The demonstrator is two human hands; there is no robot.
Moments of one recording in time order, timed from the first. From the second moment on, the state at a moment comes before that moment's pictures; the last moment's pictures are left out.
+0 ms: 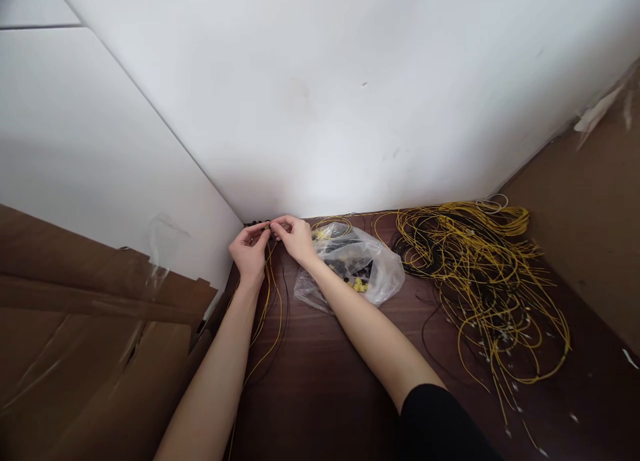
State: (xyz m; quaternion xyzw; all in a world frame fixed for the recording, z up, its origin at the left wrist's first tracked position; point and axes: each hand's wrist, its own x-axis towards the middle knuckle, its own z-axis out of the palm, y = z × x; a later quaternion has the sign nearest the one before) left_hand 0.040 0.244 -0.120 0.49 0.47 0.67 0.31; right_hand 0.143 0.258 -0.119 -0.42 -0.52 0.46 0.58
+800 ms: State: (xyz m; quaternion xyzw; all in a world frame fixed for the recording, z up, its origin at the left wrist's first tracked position) left_hand 0.046 0.245 -0.120 0.41 0.48 0.68 0.39; right_hand 0.140 0.252 -0.118 -0.42 -0.52 0.42 0.62
